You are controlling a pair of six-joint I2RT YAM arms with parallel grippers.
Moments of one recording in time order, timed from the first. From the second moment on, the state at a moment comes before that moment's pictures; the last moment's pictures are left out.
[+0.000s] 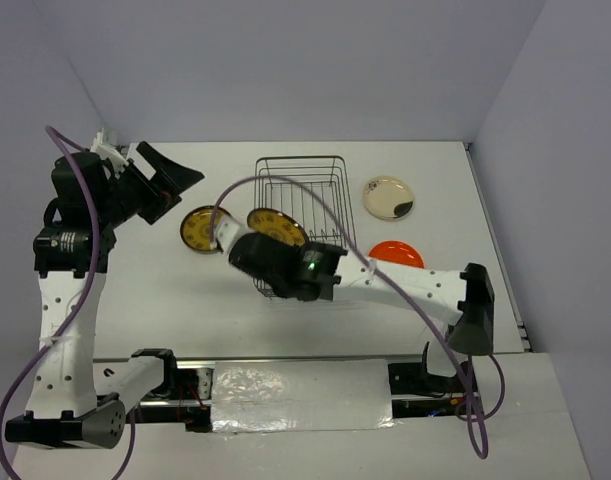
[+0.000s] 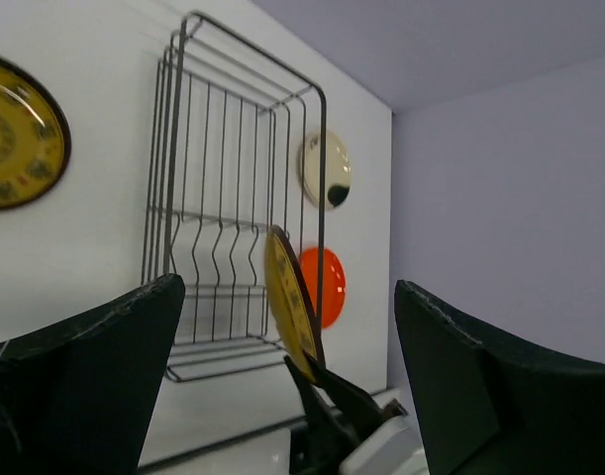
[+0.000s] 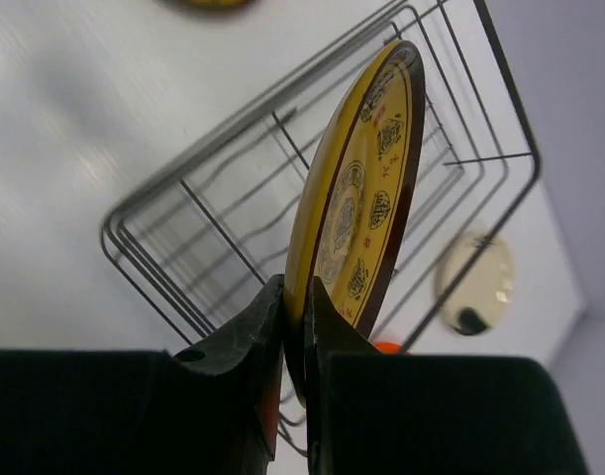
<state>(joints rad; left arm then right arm) 0.04 1.03 1.46 -0.80 0.37 -0.78 1.23 1.64 1.65 -0.73 0.58 -0.12</state>
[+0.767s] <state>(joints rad) 0.04 1.00 1.09 -0.71 0.50 -0.81 1.39 1.86 1.77 -0.55 0.81 -0.51</state>
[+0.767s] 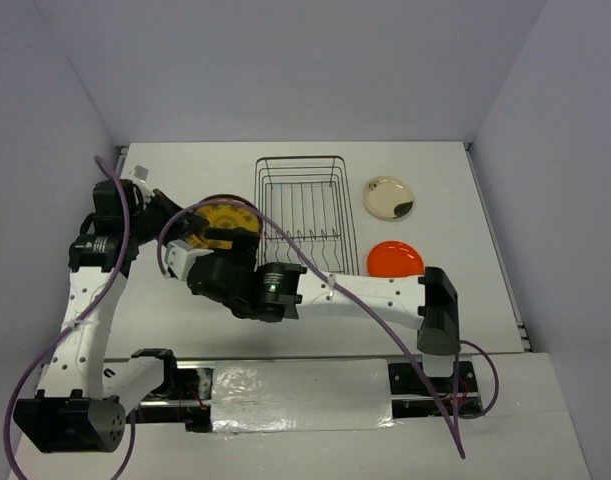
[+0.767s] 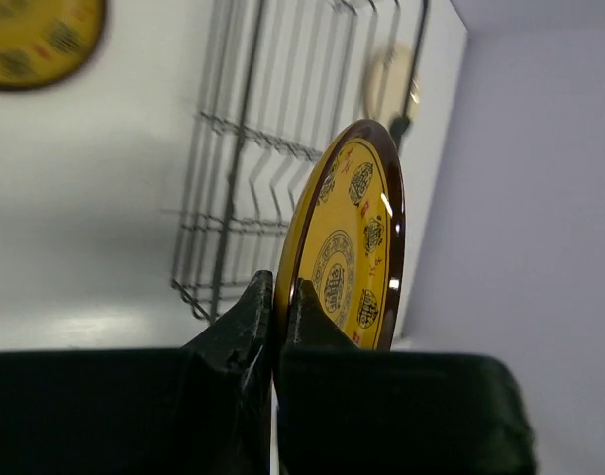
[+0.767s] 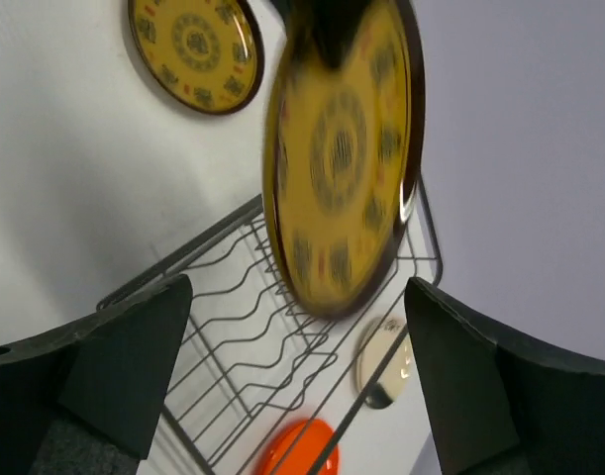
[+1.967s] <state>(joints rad) 0.11 1.35 1.15 -0.63 -0.04 -0.64 1.27 0.85 1.17 -0.91 0.73 0.52</state>
